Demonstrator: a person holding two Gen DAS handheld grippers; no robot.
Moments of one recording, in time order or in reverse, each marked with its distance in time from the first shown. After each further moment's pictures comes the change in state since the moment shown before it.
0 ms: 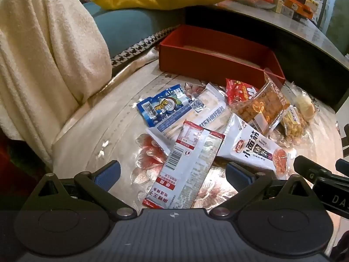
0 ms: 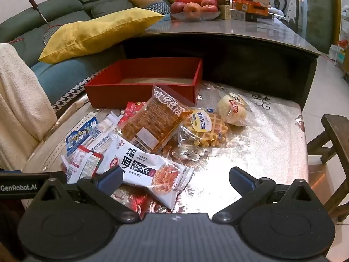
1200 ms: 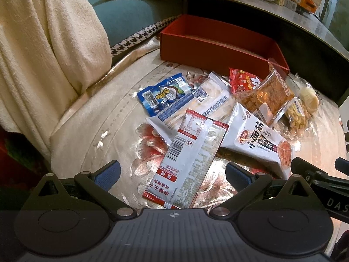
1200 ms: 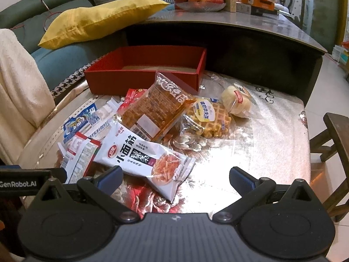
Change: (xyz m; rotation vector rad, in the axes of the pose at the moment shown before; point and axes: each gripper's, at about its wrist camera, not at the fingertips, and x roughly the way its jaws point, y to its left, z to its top) left arm 0.012 0.001 -0.004 -0.001 0.057 0.011; right arm 0.007 0.006 -0.002 -0.037 0.050 -0.009
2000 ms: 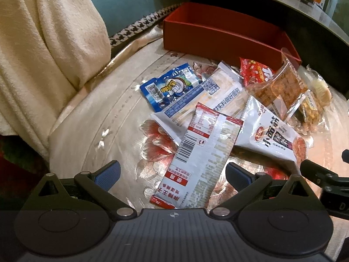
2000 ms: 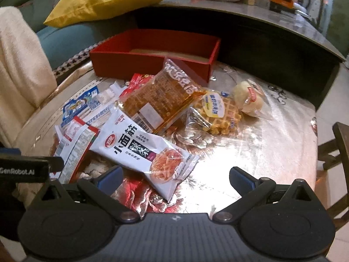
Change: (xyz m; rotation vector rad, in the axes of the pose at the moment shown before) left arm 0.026 0.008 0.009 0.023 0.060 0.012; right arm 0.021 0.004 0.010 -0.106 0.080 0.029
